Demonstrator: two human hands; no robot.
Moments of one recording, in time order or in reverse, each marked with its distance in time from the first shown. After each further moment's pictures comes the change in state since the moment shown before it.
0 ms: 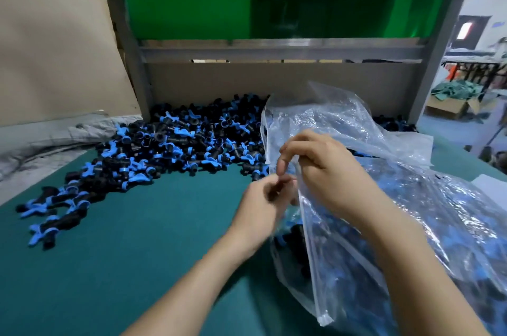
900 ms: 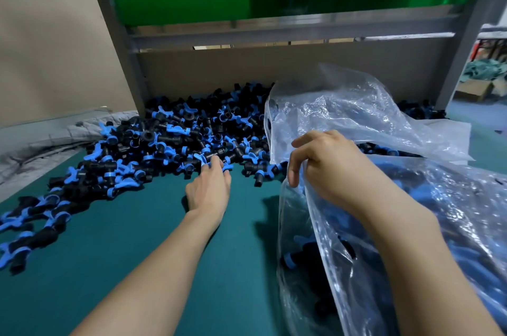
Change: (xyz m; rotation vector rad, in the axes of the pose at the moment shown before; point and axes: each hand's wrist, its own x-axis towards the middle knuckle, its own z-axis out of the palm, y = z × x) left_hand 0.095 -0.121 -0.087 1.248 0.341 -0.323; right_hand 0.040 0.046 0.029 -0.176 -0.179 0.087
